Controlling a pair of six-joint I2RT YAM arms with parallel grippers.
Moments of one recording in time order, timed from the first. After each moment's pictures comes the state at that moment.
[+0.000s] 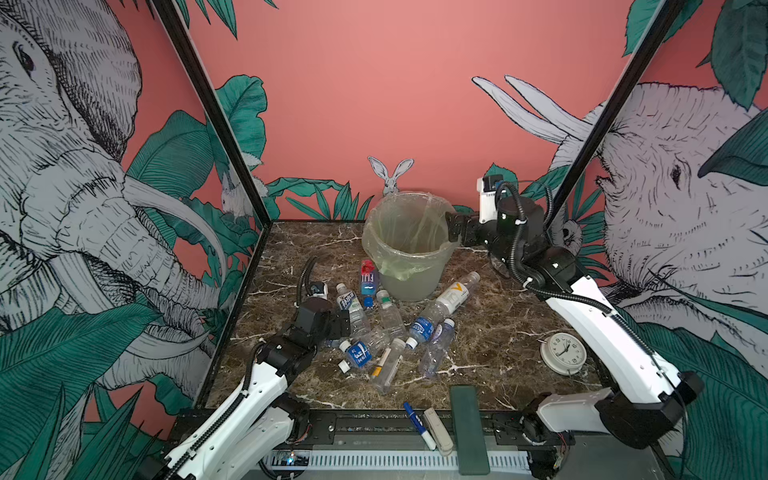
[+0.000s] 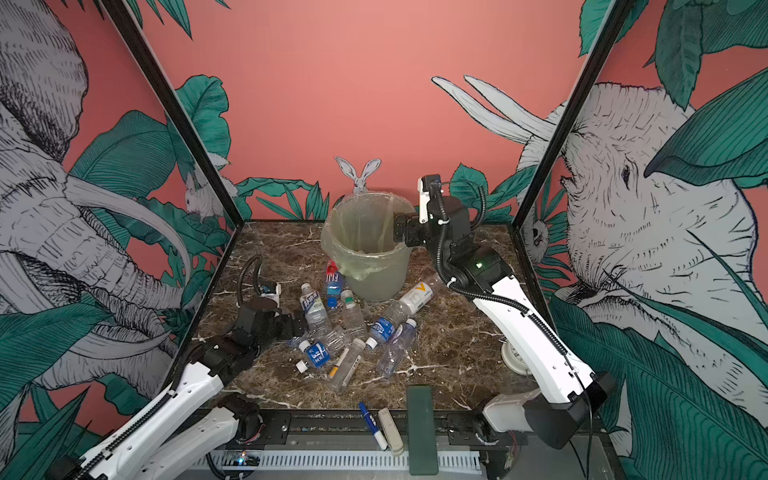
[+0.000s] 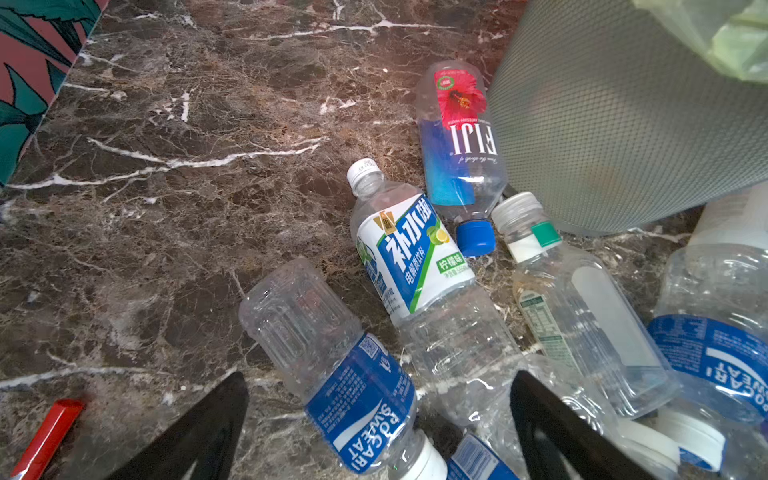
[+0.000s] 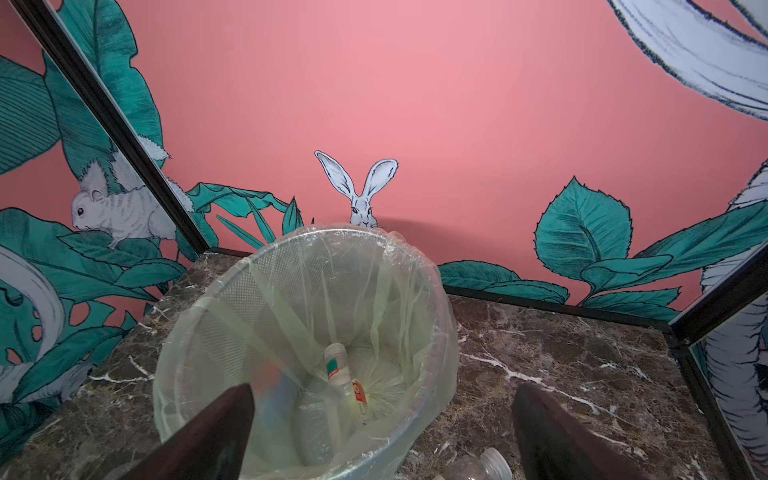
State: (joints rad) left arm -0.51 0.78 0.58 -0.53 -0.27 -0.40; right arm 0.61 1.34 1.58 -0.55 0.29 0.17
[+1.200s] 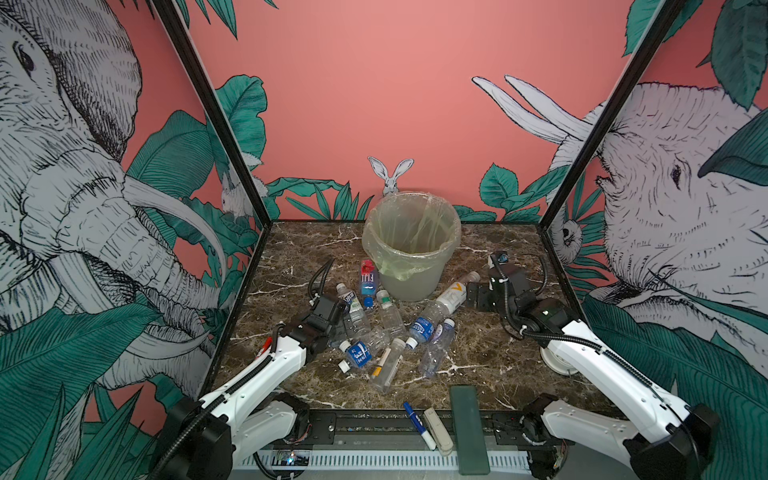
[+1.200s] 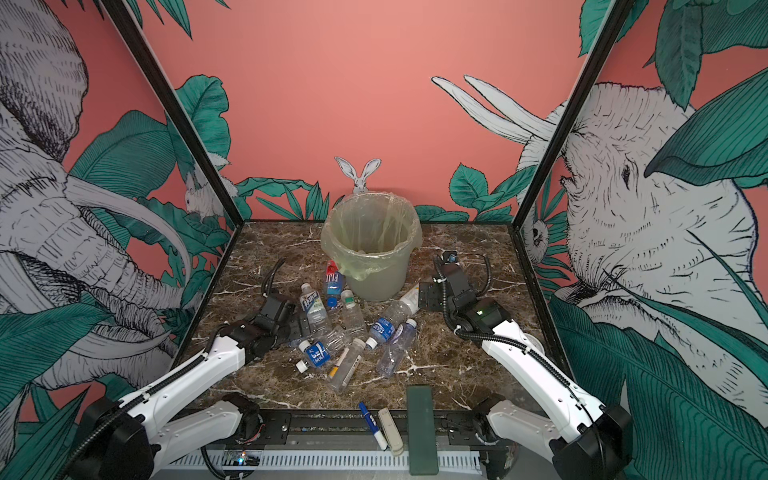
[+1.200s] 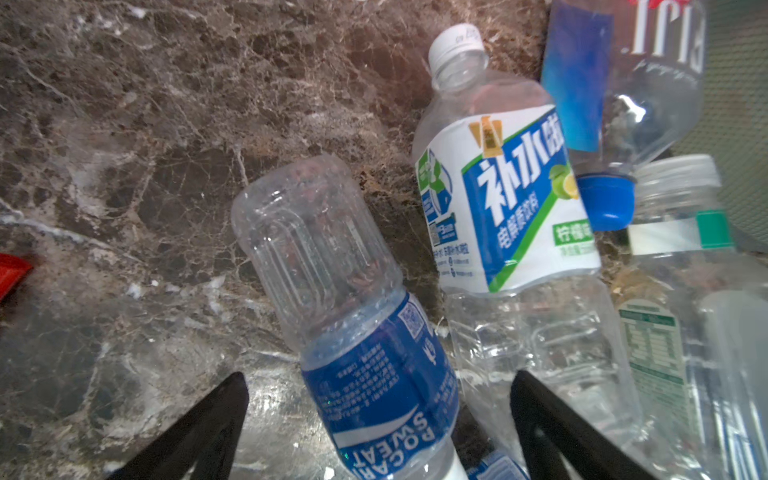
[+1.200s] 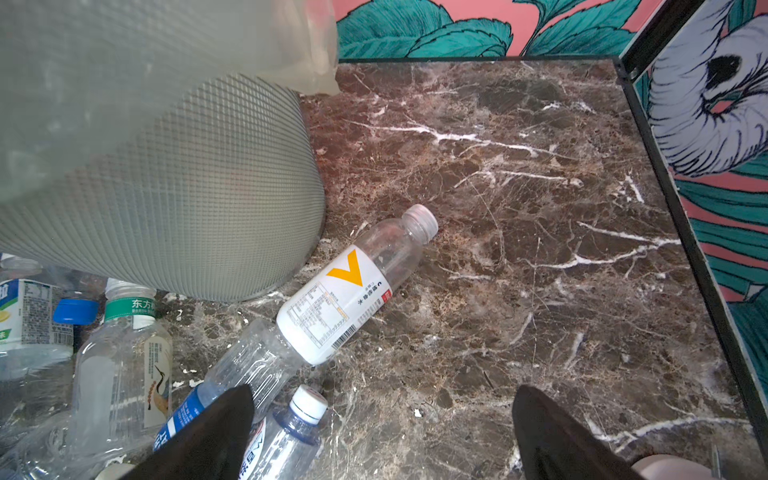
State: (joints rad) left arm -0.51 1.06 0.59 -0.58 -0.29 -0.69; right arm 0.57 1.07 0.96 -0.65 0.35 0.40
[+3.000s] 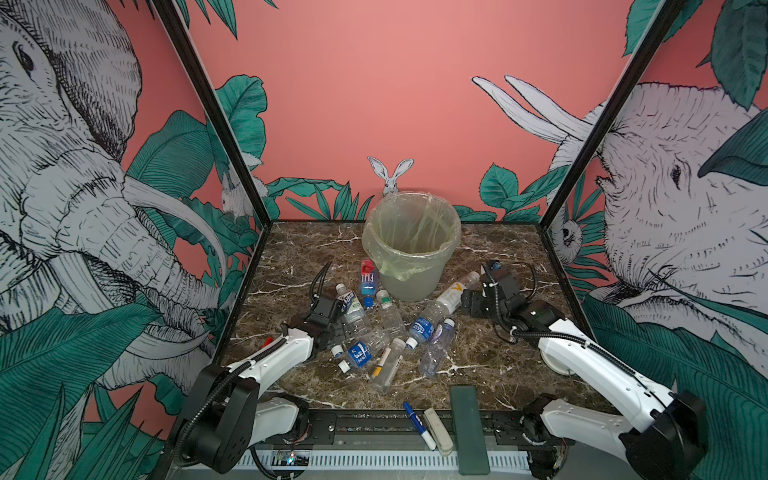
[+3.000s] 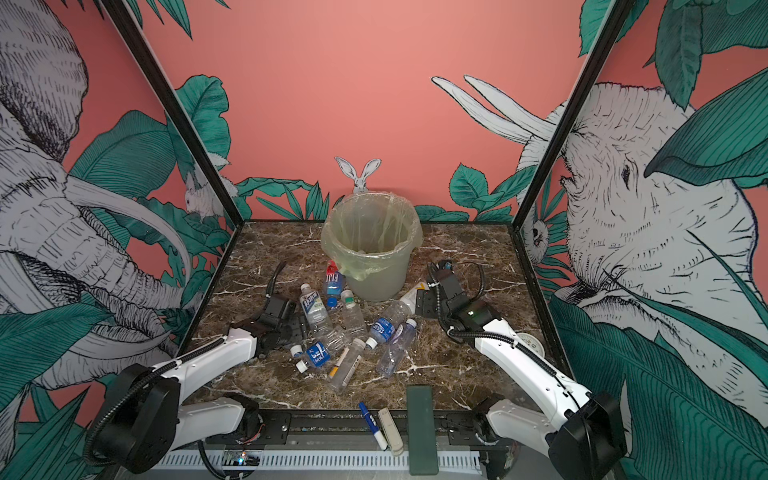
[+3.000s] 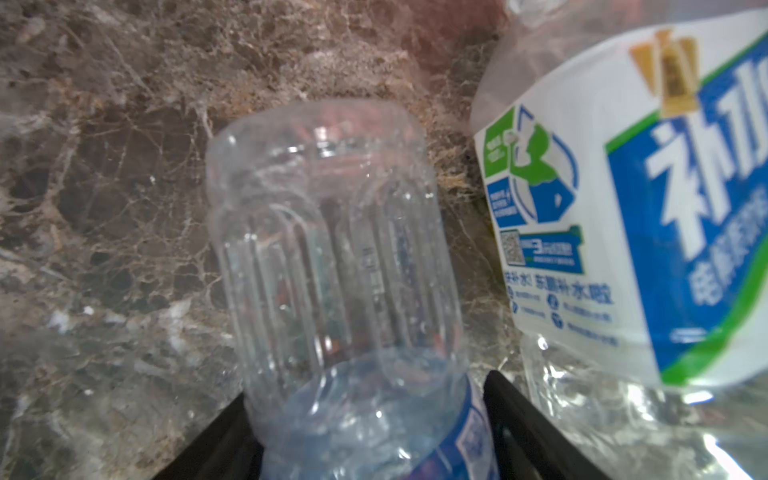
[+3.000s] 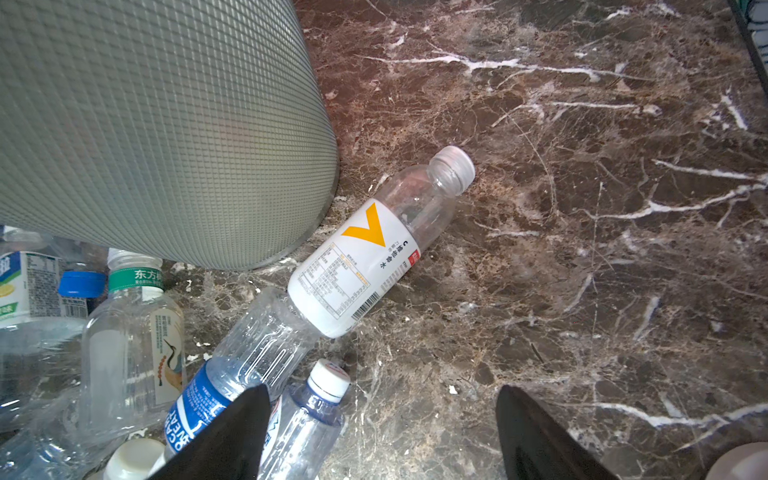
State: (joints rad) left arm -0.40 1.22 0.52 -0.41 -0.22 -0.61; right arm 0.57 1.12 0.89 -0.60 0.26 0.47
